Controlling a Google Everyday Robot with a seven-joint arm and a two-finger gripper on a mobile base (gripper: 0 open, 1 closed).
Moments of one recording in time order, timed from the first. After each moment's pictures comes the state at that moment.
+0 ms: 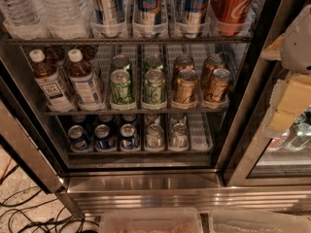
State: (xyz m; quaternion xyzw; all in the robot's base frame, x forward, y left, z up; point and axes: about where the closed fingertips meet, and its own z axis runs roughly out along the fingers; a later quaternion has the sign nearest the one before) arm 0.438 -0.217 0.976 -0.60 0.78 -0.03 0.16
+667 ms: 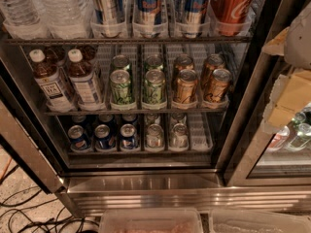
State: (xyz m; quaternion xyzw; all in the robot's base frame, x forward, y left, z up) arm 0.439 -0.212 0.986 -0.60 0.78 -0.03 0.19
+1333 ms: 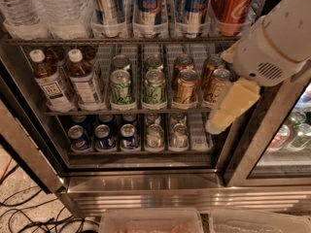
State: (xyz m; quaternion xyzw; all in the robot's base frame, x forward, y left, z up) arm 0.459 -0.137 0.965 -0.58 0.77 0.02 0.25
